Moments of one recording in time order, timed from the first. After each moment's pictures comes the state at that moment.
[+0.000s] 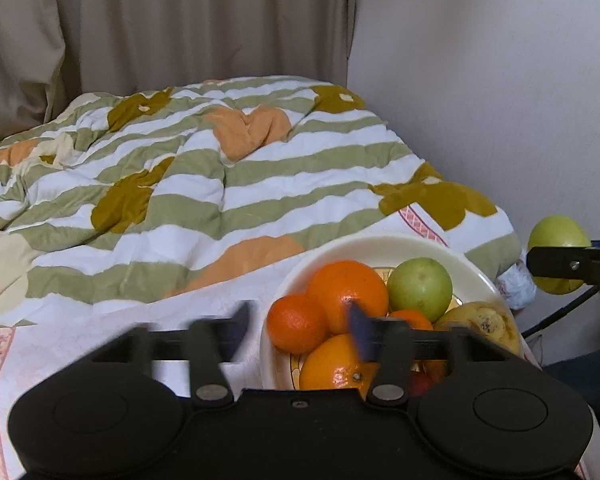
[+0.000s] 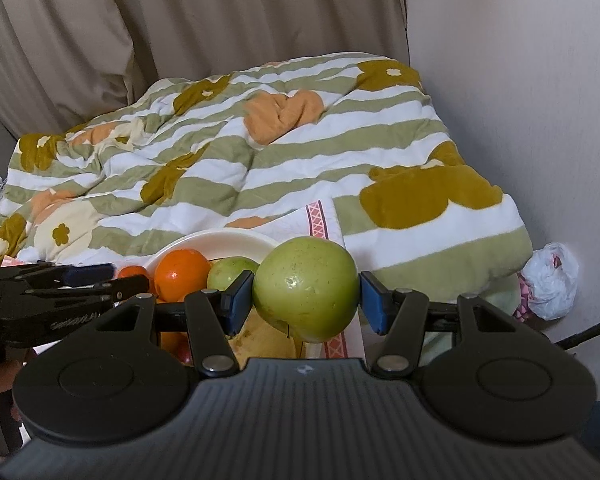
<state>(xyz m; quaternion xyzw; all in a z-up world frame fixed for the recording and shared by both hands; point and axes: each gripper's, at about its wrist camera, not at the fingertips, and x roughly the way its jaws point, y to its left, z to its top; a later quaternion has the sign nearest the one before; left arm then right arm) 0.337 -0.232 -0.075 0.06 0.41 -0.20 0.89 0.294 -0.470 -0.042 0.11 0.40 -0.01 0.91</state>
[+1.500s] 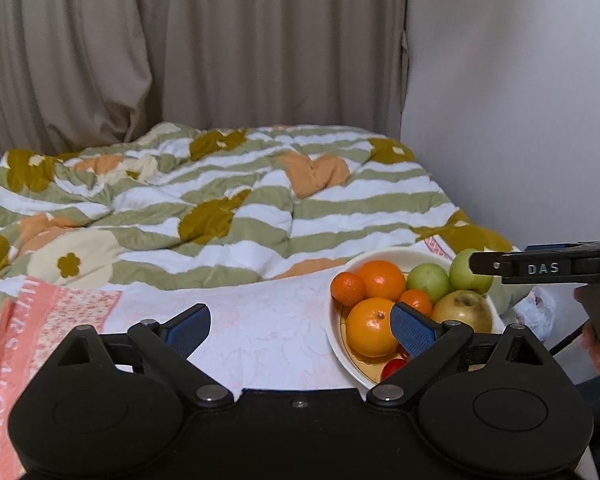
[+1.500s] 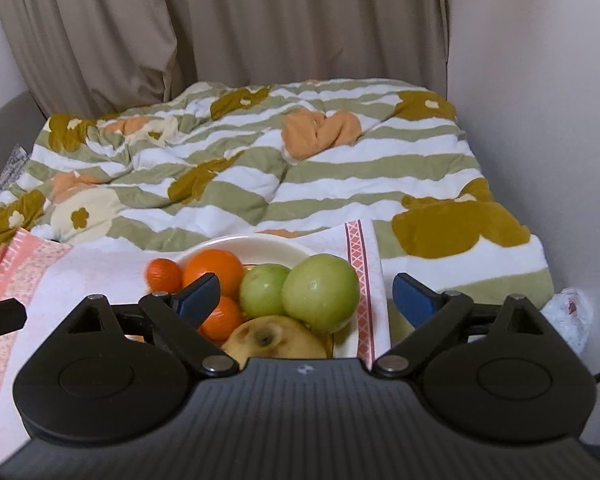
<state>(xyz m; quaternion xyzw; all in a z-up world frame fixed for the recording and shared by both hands) 0.225 -0.180 -0.007 0.04 0.34 -0.10 0.93 0.283 -0.444 -0.038 0.06 0.36 0.04 0.93</state>
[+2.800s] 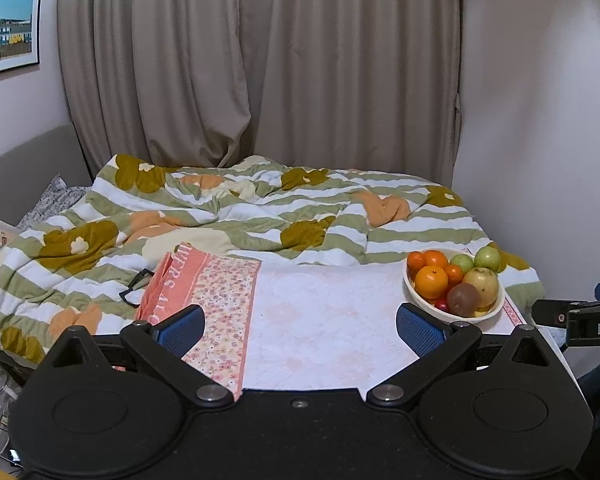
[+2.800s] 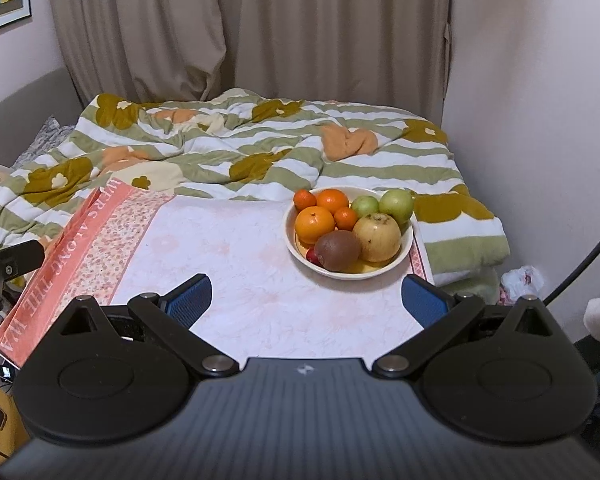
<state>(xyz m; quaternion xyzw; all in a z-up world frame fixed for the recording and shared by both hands) 0.024 -0.052 0.056 0.01 0.28 -0.02 0.96 0.047 -0.297 0.058 0.00 0.34 0.02 0.94</state>
